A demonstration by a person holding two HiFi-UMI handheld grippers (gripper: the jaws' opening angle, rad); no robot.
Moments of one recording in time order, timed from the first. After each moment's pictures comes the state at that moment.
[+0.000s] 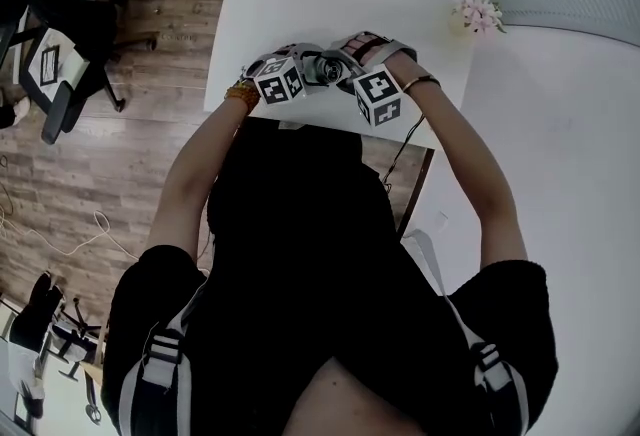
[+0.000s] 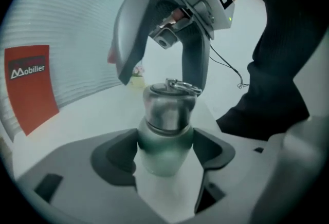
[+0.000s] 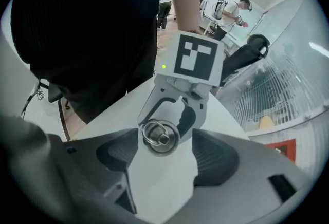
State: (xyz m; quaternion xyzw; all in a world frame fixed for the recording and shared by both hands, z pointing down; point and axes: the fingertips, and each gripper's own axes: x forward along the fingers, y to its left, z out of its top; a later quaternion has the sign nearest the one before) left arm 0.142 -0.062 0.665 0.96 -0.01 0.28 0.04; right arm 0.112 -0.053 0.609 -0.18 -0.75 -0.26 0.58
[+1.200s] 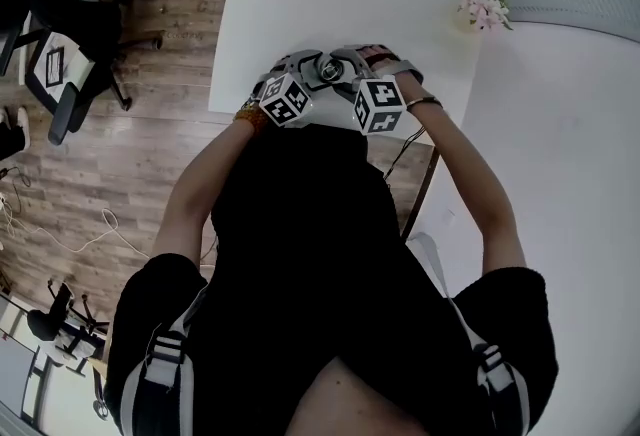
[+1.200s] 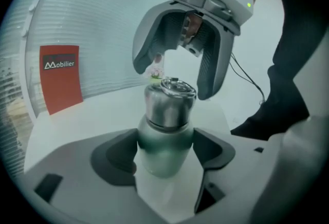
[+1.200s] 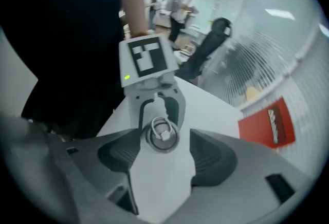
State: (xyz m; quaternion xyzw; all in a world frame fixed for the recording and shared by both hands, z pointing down) left arm 0.135 -0.062 0.664 0.95 -0.14 0.26 0.08; right arm 0.106 -0.056 0.602 -0.02 -0.81 -0.14 0.58
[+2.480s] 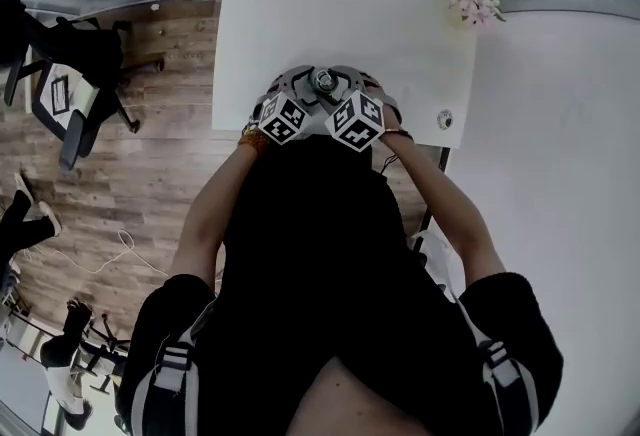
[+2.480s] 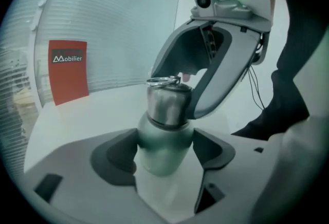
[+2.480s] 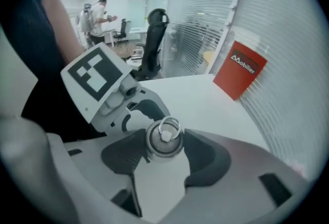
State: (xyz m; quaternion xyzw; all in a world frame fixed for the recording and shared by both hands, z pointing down) left arm 0.127 -0.056 0.666 0.95 -0.17 0.25 0.11; right arm 0.100 -0.060 0.613 0.23 -0.81 0.08 0.53
